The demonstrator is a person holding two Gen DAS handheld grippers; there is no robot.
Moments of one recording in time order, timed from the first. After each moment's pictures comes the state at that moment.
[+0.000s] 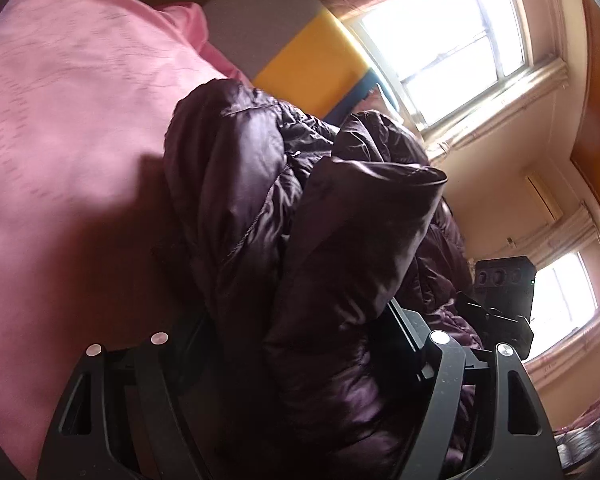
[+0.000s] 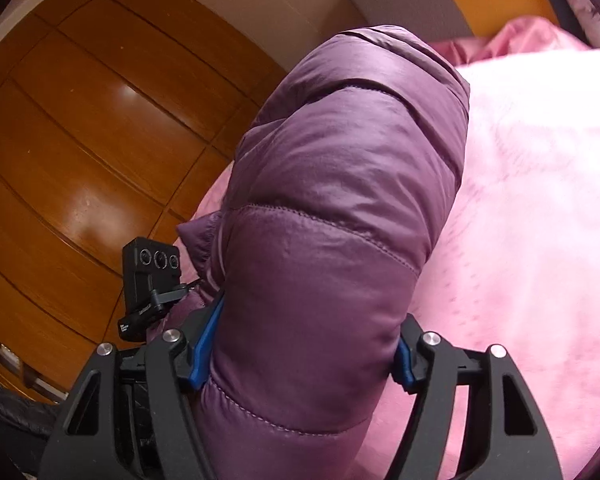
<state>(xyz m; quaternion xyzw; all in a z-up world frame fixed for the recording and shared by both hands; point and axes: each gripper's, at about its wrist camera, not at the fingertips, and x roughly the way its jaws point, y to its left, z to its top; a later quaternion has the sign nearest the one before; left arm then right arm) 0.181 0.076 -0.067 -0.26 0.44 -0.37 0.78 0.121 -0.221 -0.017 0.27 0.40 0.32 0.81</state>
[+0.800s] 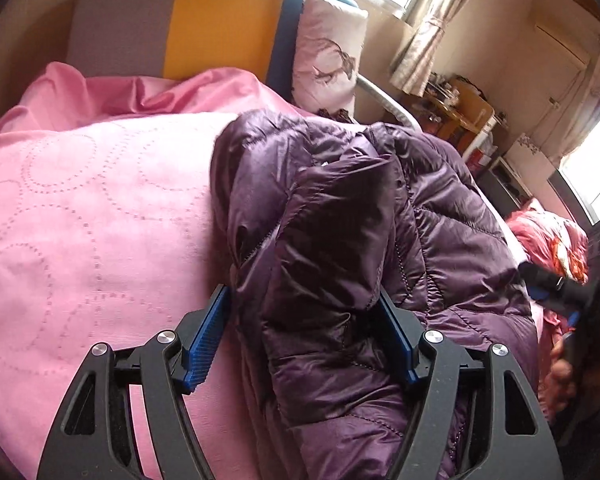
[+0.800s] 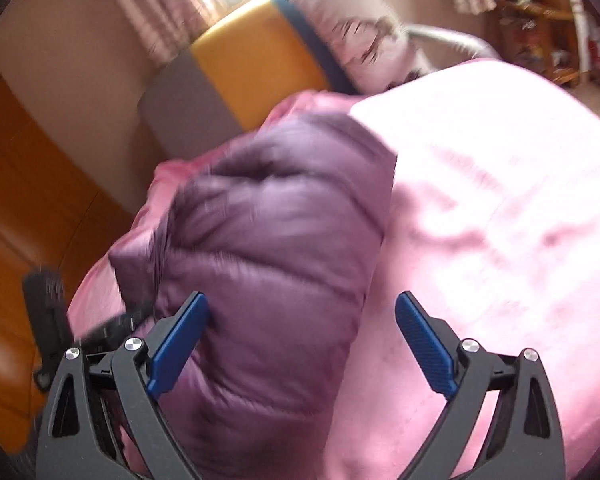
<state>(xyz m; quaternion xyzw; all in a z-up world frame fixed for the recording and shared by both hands) 0.236 -0.214 -0.043 0.01 0.45 -0.37 0.81 0.080 -0.443 -0.005 0.31 0.36 -0.06 0.88</state>
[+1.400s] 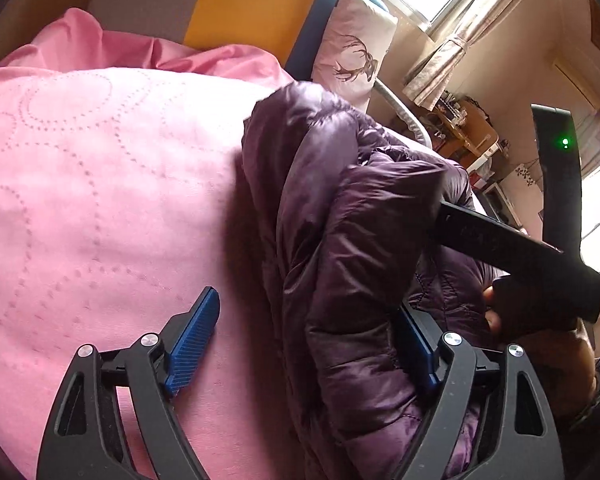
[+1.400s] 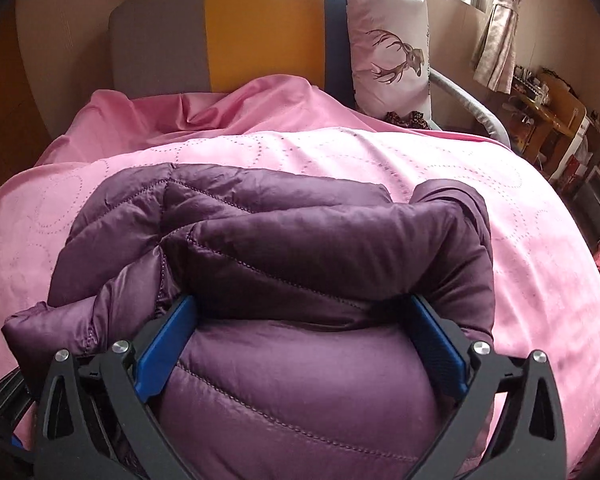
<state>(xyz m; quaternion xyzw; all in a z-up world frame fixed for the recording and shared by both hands) 0.259 -0.188 -0.084 -0.06 0.49 -0.37 0.79 0.240 -0.373 -0.073 0.08 0.44 -0.15 0.88</state>
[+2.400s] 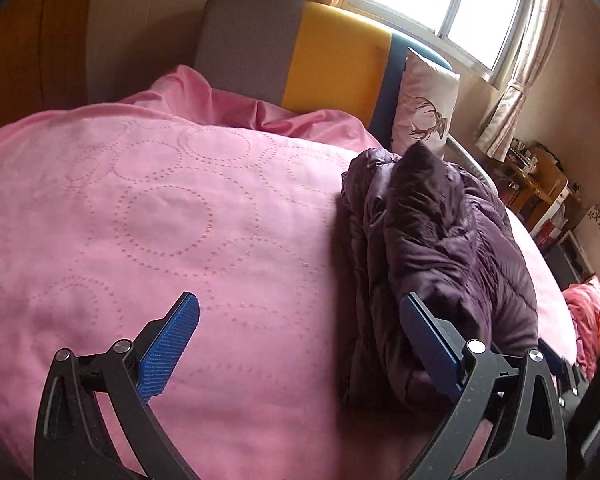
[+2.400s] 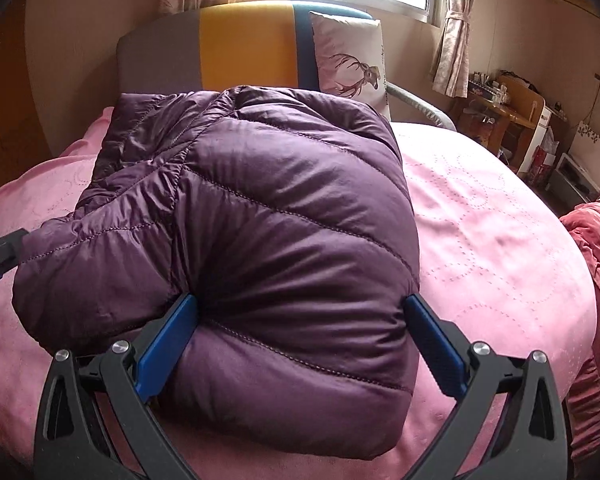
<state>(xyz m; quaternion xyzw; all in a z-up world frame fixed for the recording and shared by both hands) 0.165 -0.113 -0.010 -0.04 0.41 -0.19 0.89 0.072 -0.286 -0.037 0.09 0.39 -0.20 0.89</state>
